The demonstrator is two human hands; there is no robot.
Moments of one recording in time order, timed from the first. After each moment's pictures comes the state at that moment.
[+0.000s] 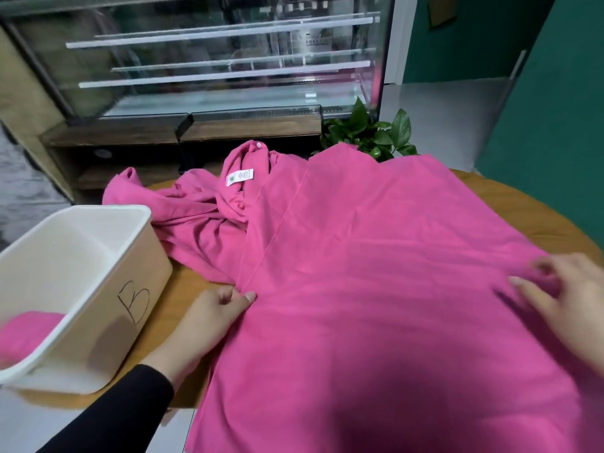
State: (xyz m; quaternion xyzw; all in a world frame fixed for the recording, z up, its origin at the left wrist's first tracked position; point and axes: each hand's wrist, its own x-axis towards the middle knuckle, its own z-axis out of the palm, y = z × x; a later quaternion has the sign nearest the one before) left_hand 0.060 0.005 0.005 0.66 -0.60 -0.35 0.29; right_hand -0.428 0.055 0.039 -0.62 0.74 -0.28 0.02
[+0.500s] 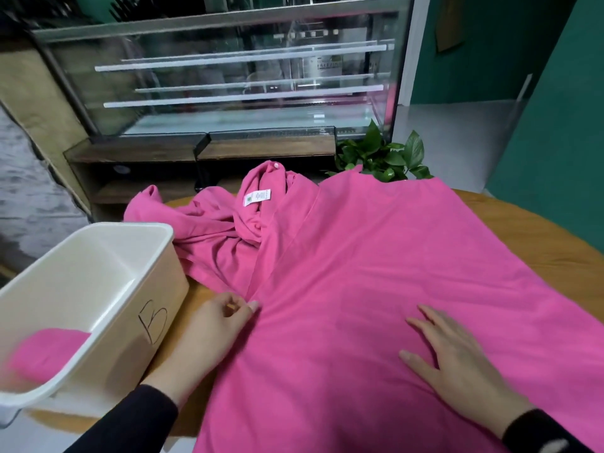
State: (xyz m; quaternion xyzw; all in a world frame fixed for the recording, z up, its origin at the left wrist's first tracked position) left_hand 0.080 -0.001 0.017 0.70 -0.58 -0.27 0.31; right_hand -0.296 0.036 -0.036 -0.75 0.65 -0.08 0.11
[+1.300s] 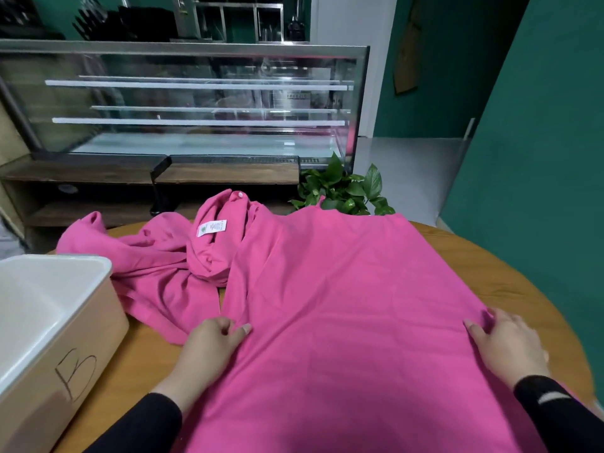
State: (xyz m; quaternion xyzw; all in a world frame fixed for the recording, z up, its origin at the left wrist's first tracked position) left_hand 0.028 -0.065 -0.019 0.69 -0.62 -0.25 0.28; right_hand -0.427 -0.017 -0.004 -0.43 0.89 -0.13 0.06
